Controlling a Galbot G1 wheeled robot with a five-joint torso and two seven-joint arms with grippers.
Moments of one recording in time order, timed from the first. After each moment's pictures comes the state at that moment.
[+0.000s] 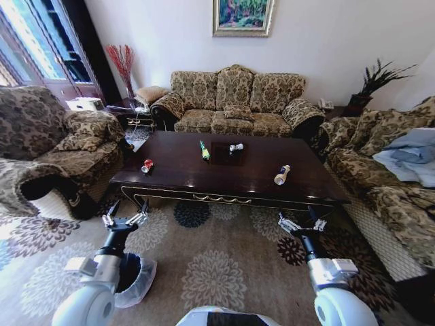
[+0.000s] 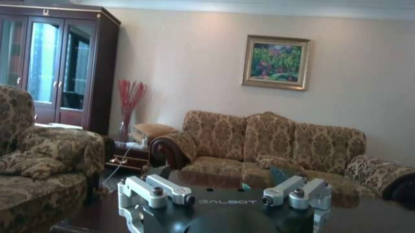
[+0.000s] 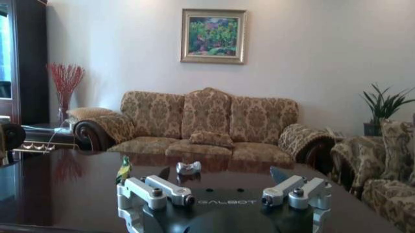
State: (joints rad) left arm 1.80 -1.39 -0.86 -2.37 -0.46 0.01 0.05; right arm -1.74 1.40 0.67 2.35 0.18 -0.08 0.02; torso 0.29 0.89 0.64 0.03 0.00
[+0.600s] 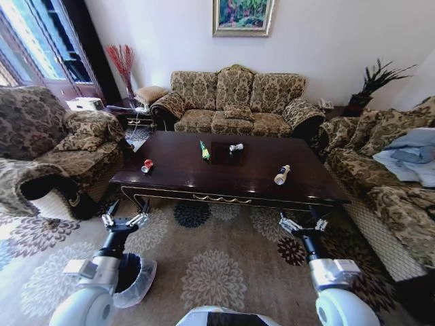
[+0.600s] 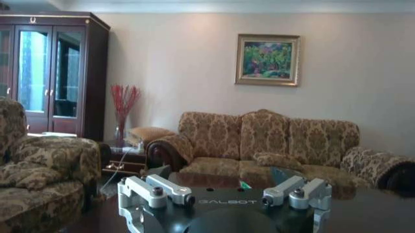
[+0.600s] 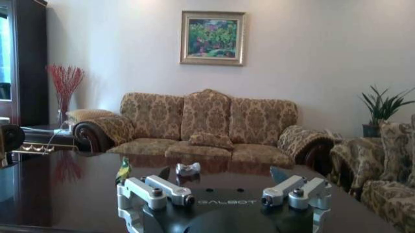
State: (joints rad) left arm 1.82 -1.41 -0.87 -2.38 -0.40 0.00 0.09; right arm -1.76 1.39 0.68 2.35 0.19 -0.07 0.02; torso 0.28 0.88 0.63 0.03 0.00
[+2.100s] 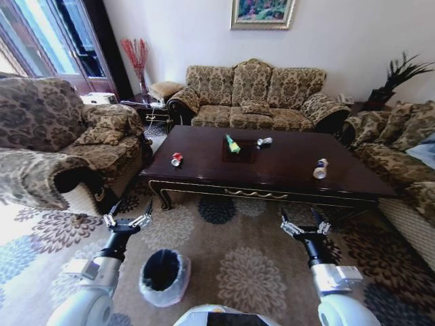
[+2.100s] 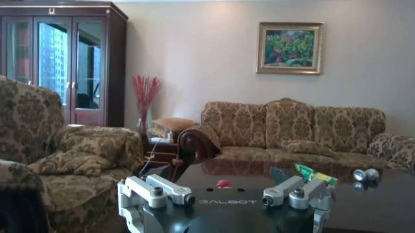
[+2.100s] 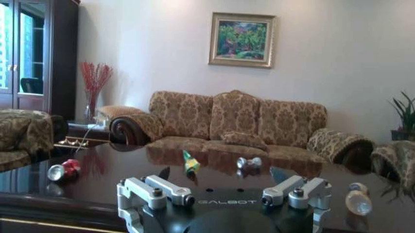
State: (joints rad) left arm 1.83 -1.42 -0.87 -2.42 -0.37 0.04 0.10; right arm -1.79 1.39 0.69 2.35 0.18 0.00 0.00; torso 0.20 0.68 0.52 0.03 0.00
